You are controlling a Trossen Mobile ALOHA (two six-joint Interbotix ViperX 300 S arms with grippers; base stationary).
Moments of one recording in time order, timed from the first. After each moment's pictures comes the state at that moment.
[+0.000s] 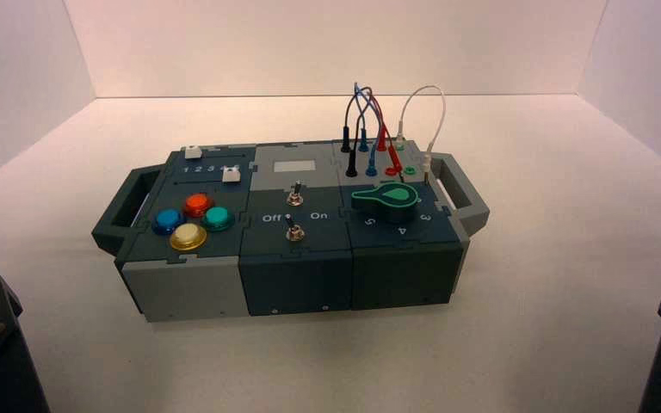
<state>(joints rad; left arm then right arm) 0.04 -0.92 1.13 -0.04 -0.06 0.02 0.05 -0.97 1.16 -0.04 -0.10 0.01</state>
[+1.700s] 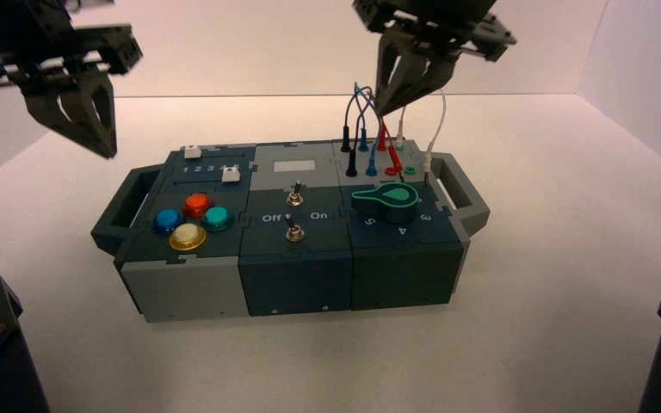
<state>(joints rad) -0.18 -0.31 0.99 -0.15 0.77 -0.04 0.66 -0.16 0.77 0.30 0.52 0.08</state>
